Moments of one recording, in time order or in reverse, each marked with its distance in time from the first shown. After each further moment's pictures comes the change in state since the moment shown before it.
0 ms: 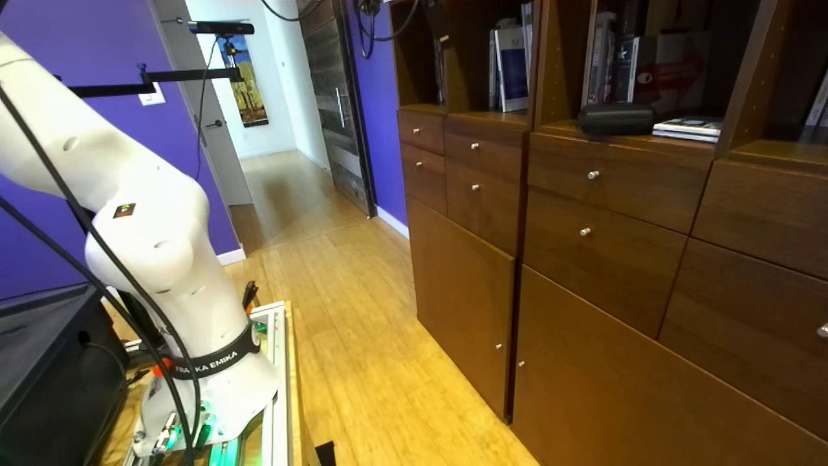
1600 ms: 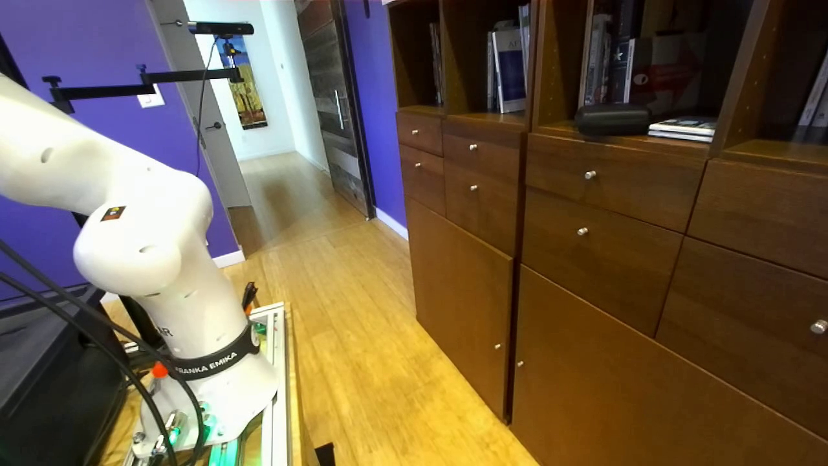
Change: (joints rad) arm -0.098 -0.168 -0.248 -0.043 0.237 0.026 -0.088
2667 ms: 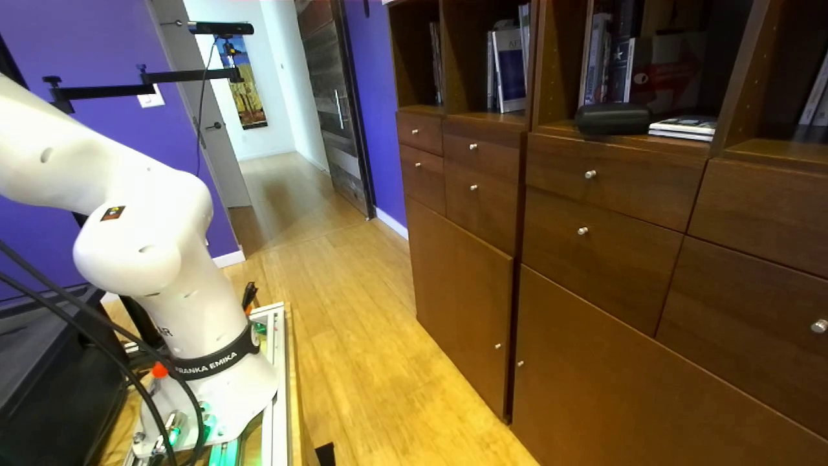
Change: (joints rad) arm -0.001 0.000 0.001 0.000 0.000 0.000 0.000
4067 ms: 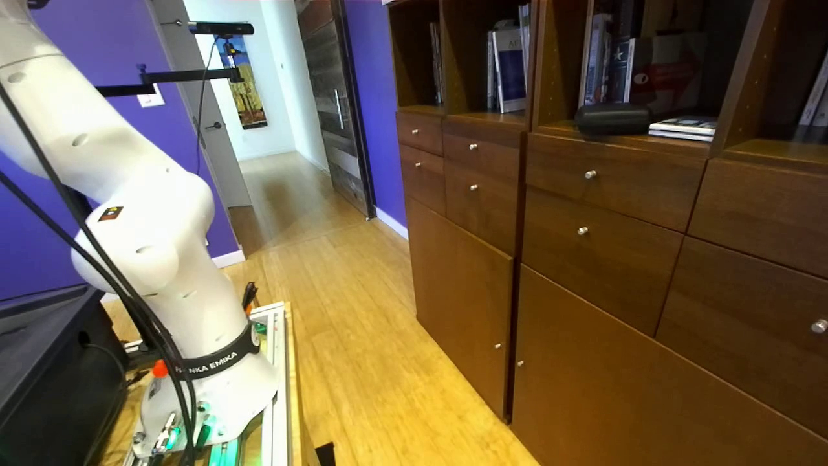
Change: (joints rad) arm -0.025 0.298 0.173 0.435 0.166 0.075 0.358
